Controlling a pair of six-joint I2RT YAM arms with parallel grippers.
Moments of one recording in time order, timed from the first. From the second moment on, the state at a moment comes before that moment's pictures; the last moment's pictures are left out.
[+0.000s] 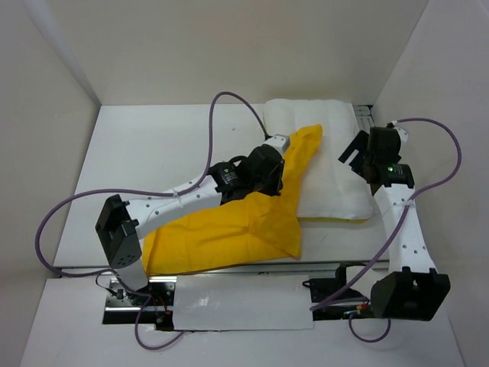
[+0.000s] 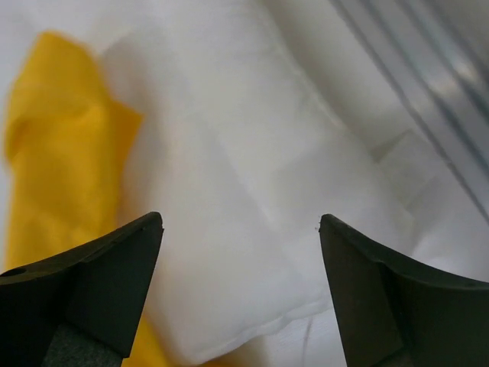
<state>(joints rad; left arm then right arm) -0.98 1.71 1.55 -0.48 -0.18 -0.56 -0.11 1.13 1.12 -0.69 0.24 0.52</state>
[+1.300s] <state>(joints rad) -0.55 1.70 1.06 -0.68 -0.26 -0.66 0.20 1.41 1.14 -0.57 0.02 0.47</state>
